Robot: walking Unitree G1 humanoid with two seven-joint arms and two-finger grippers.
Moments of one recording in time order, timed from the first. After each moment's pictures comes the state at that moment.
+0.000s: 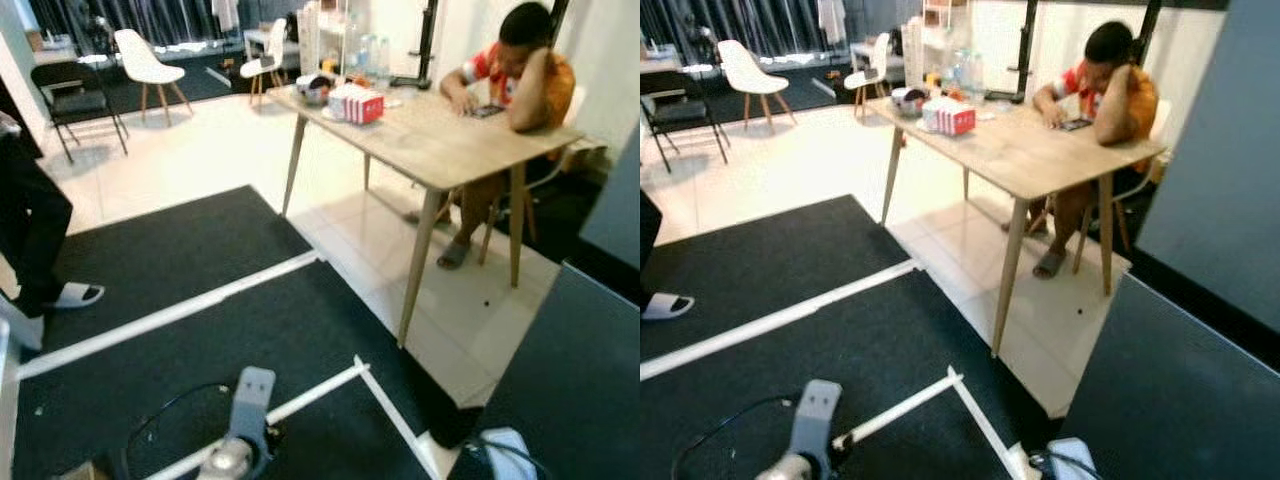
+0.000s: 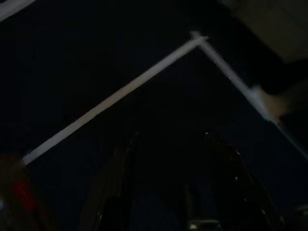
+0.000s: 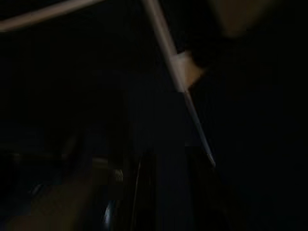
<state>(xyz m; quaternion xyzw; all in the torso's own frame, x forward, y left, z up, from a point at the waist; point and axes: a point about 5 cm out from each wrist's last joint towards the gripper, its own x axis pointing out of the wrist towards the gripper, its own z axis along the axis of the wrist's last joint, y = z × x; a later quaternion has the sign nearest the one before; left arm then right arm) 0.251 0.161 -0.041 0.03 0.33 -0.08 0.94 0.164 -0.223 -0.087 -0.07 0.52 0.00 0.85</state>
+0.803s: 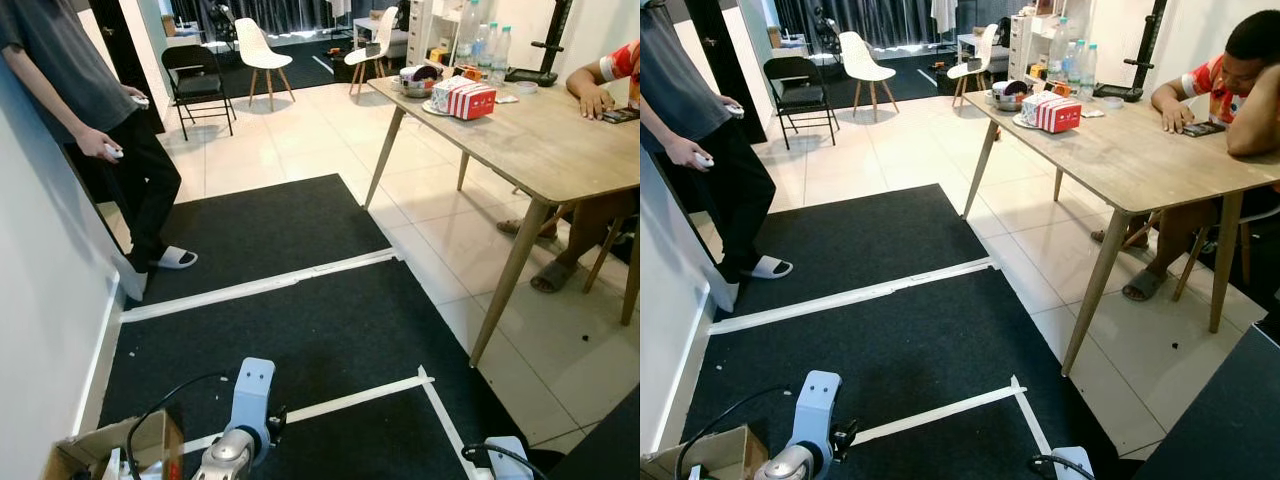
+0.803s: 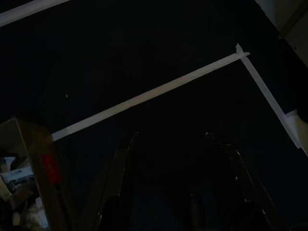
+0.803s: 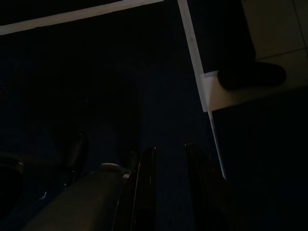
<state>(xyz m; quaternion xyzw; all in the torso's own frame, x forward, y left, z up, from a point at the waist) 0.259 0.161 -0.033 0.02 0.31 -0.07 0.95 0.165 -0.220 -0.088 -0.05 0.51 -0.03 0.86</state>
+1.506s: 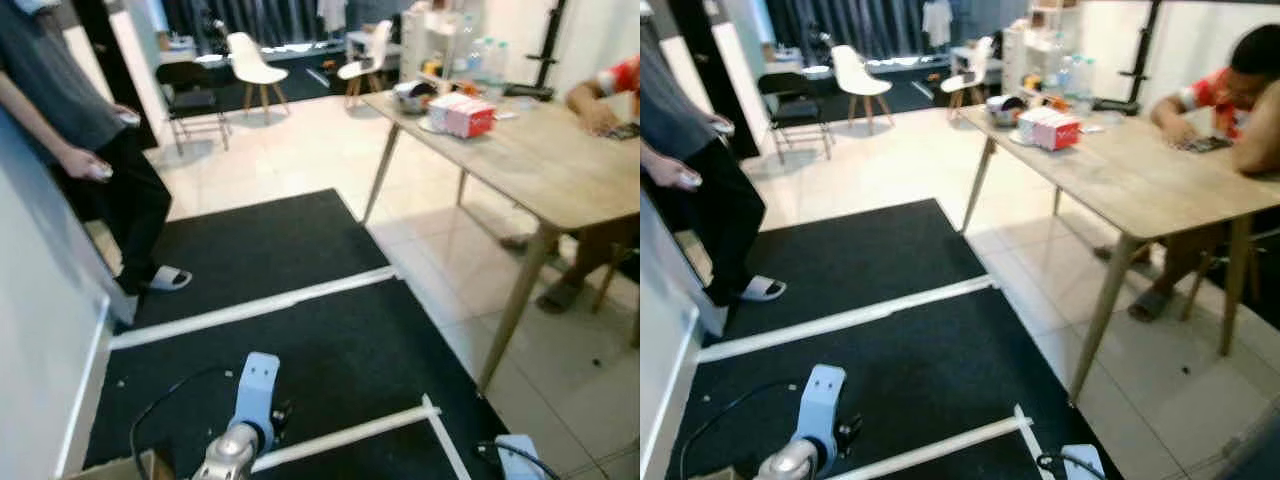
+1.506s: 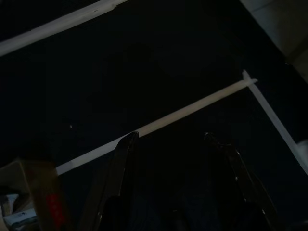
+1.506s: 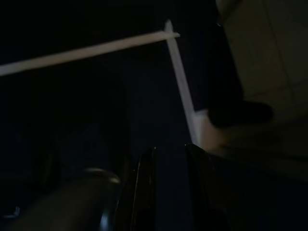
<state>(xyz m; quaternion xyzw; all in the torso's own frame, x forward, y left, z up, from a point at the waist) 0.256 0.163 -0.035 0.03 0.31 -0.08 0.95 0.167 -0.220 -0.087 -0.04 0.50 -0.03 0.86</state>
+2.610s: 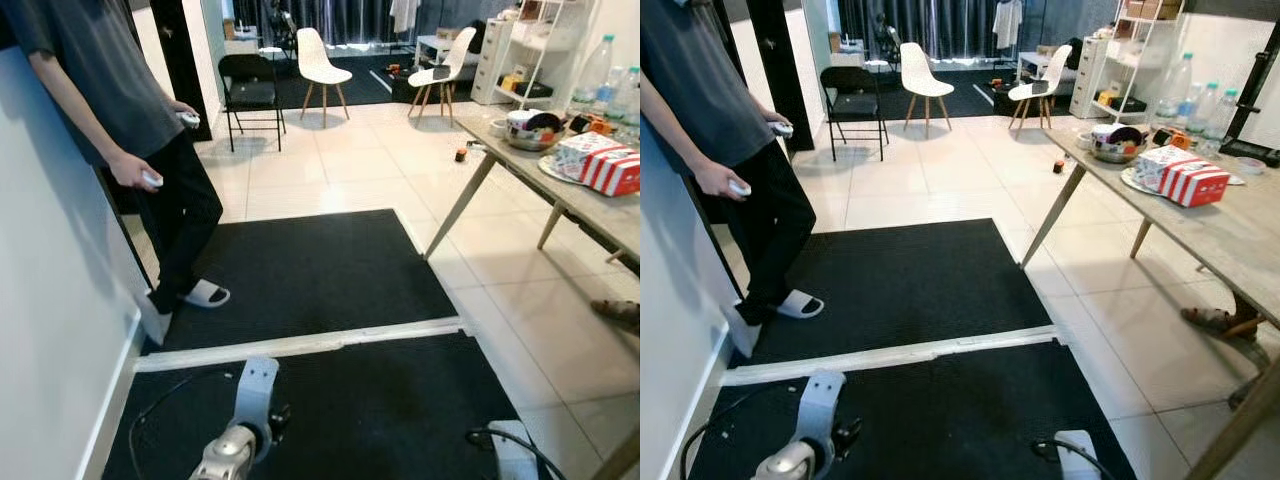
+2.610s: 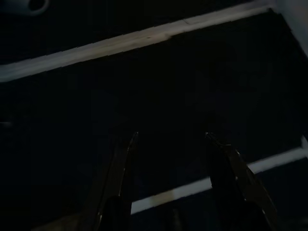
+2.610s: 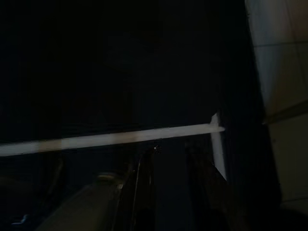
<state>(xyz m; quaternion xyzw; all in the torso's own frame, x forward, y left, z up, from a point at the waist) 0.262 0.165 -0.033 0.02 0.31 -0.06 0.95 0.176 -0.212 -0.084 -0.04 0.49 -0.01 0.87</state>
